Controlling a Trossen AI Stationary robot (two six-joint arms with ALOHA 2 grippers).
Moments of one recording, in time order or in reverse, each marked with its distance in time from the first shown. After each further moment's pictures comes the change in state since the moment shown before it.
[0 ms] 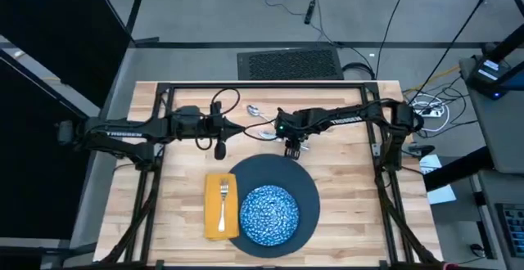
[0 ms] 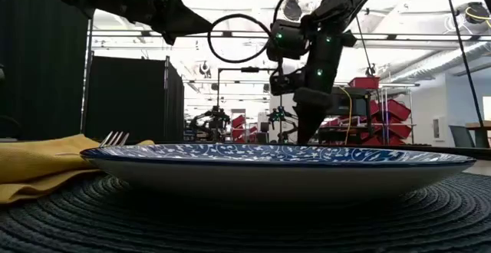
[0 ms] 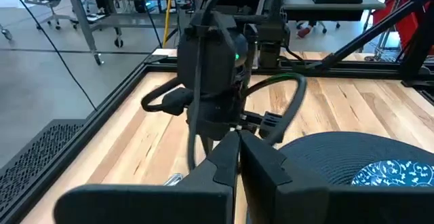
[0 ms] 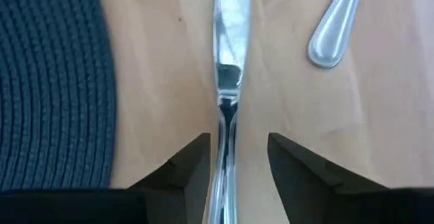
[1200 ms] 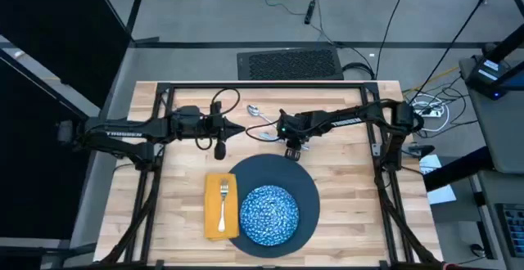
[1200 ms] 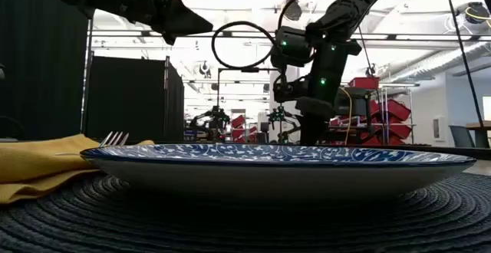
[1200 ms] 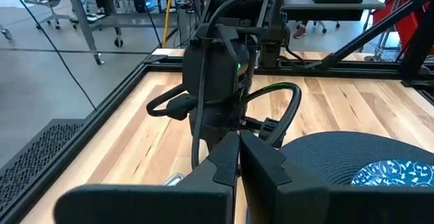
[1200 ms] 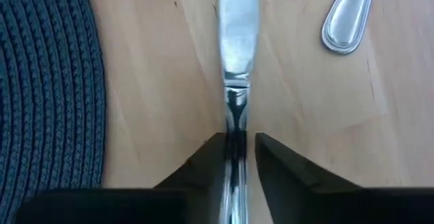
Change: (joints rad) left arm 0.000 0.000 0.000 0.000 0.000 0.000; right arm 0.001 0.000 -0.073 0.082 -0.004 0.028
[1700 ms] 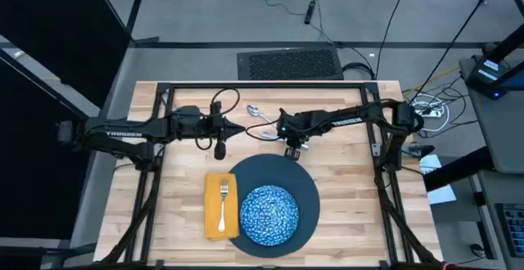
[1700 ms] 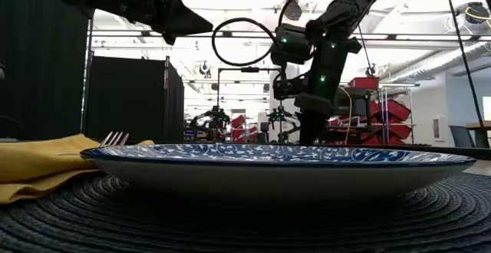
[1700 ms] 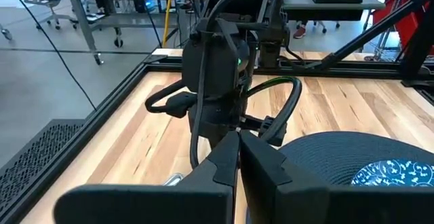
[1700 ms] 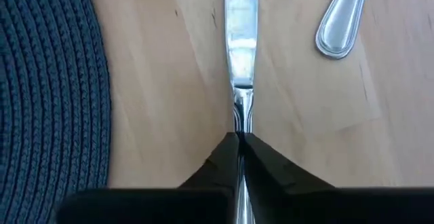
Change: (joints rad) left arm 0.000 0.000 0.000 0.000 0.000 0.000; right arm 0.000 -0.003 0.003 -0.005 -0.004 0.012
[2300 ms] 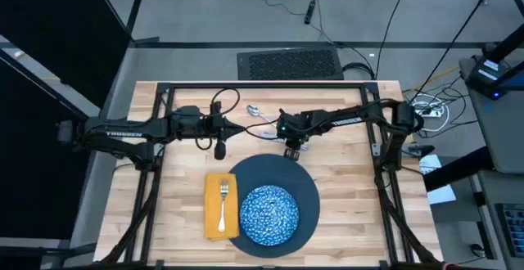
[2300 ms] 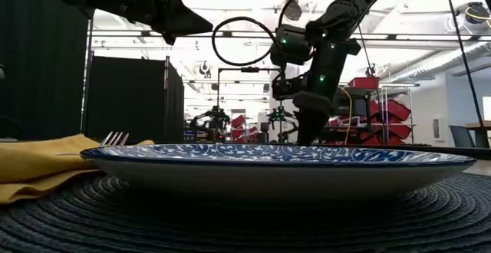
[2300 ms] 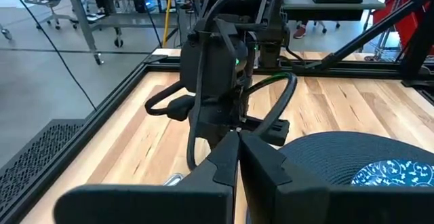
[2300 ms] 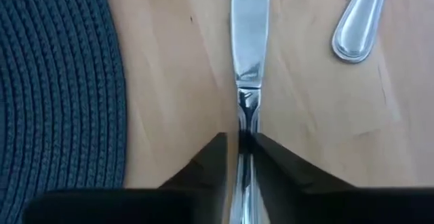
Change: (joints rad) left arm 0.000 0.000 0.000 0.000 0.000 0.000; right arm 0.000 0.003 -0.002 0.017 -0.047 0.015
